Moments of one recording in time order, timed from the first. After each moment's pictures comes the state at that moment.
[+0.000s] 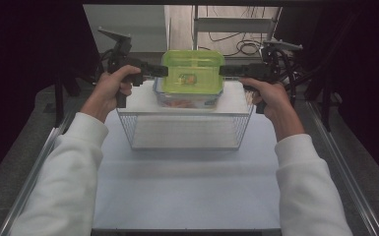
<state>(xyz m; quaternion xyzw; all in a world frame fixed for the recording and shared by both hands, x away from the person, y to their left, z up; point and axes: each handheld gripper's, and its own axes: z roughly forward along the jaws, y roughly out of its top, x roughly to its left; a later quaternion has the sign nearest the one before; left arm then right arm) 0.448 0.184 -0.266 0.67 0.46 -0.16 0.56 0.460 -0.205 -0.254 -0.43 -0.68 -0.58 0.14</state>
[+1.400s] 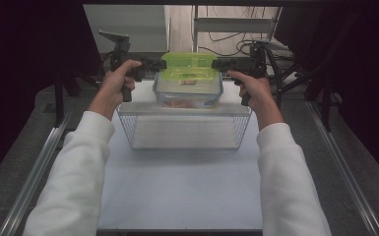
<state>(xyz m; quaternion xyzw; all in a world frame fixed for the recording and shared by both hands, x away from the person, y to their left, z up) 0.477 0.192 -0.287 0.62 0.50 -0.19 0.58 0.499 -0.187 -0.276 -0.49 -0.64 -0.58 0.14</state>
